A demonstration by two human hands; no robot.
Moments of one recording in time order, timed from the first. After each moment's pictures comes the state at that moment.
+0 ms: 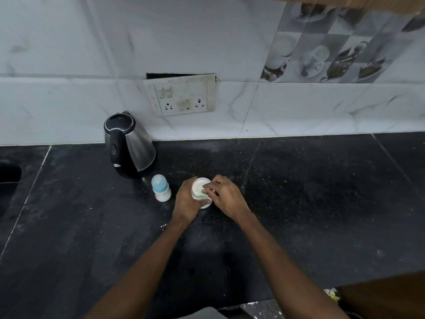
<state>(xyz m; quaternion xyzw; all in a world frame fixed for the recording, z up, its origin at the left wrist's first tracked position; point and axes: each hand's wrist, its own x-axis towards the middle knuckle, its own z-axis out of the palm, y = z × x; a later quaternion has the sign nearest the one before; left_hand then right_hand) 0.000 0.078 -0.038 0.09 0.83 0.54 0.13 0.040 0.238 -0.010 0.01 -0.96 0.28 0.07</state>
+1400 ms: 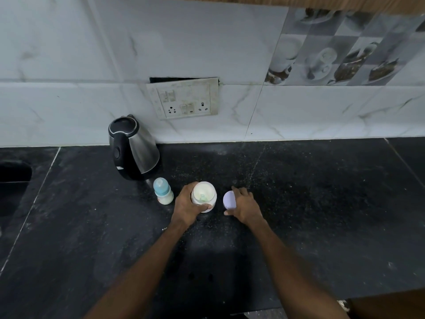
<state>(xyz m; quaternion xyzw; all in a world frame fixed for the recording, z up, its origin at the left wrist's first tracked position) -0.009 0.076 -0.065 0.07 0.82 0.56 0.15 0.046 0.291 -0.055 -0.18 -0.95 0.18 -0.19</state>
